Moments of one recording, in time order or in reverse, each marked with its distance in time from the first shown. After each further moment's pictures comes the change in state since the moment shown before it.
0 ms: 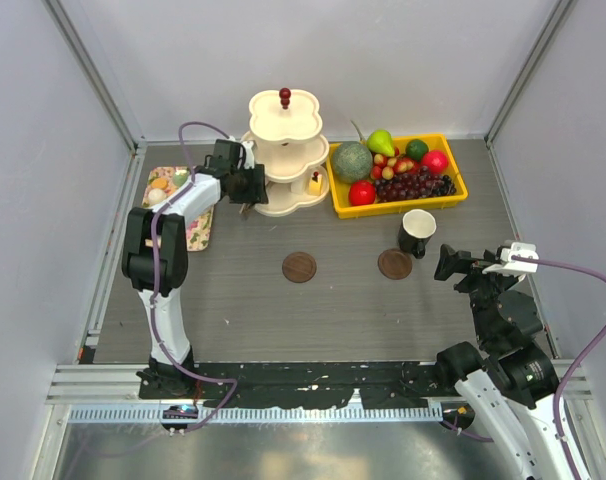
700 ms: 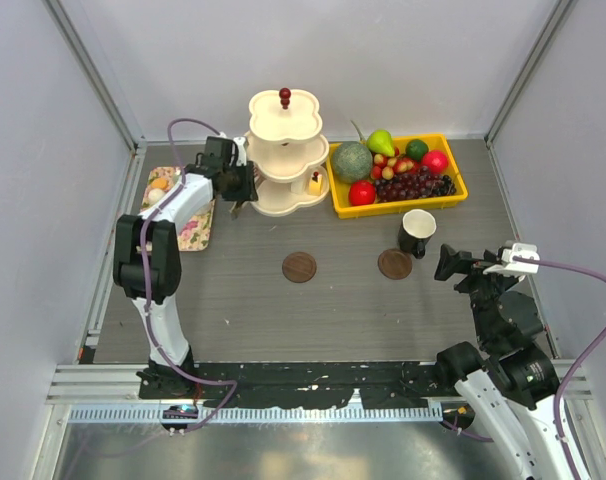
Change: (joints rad) left arm 0.024 -0.095 -0.030 -0.040 -0.043 0.005; right arm 0.000 -0.009 0.001 0.000 -0.003 0.007
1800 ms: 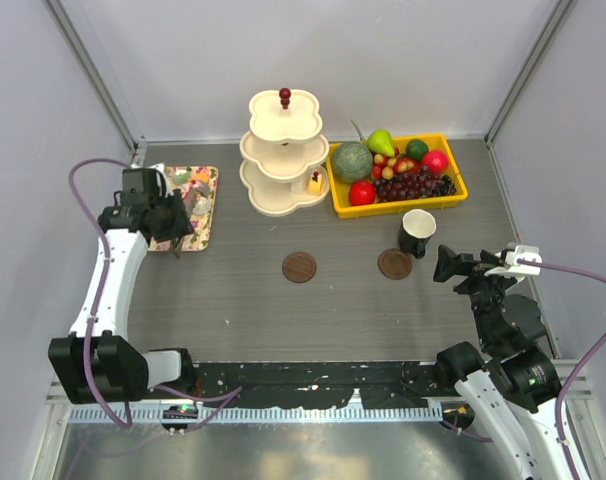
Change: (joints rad) left arm 0.309 -0.677 -0.343 -0.394 -0.108 -0.071; right arm 0.000 -0.013 0.006 -0.003 -0.042 0.034
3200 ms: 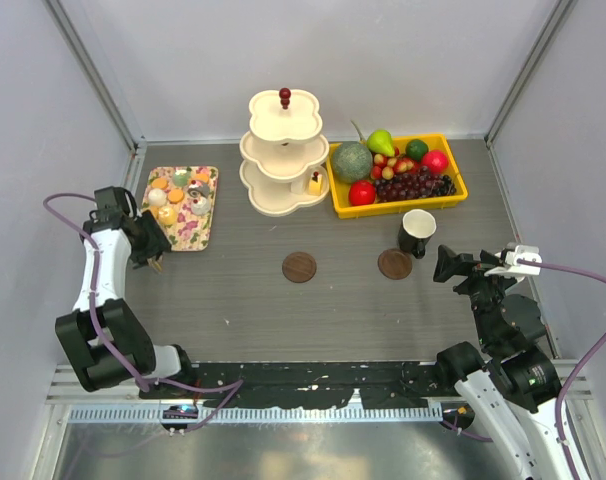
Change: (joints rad) left arm 0.238 0.120 -0.114 0.050 0.027 -0.025; right arm 0.000 0.000 0.000 -0.003 0.000 0.002
